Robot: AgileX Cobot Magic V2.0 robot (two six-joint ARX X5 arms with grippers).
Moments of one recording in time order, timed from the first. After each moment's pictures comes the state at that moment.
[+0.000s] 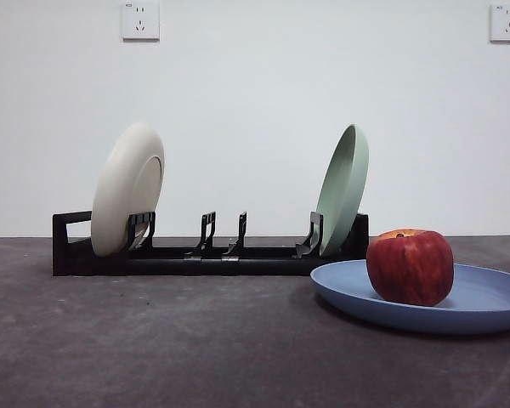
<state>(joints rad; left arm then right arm) -0.07 0.01 0.02 -0.17 0.05 0.08 0.52 0.41 1.00 -1.36 0.84 0.20</state>
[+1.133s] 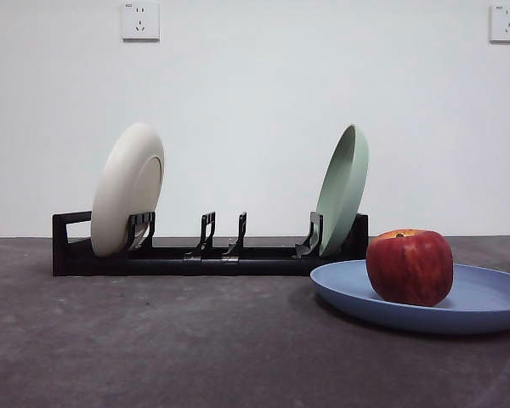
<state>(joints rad) -0.07 0.01 0.02 -0.17 0.05 0.08 0.49 0.41 1.00 -1.35 0.84 0.18</state>
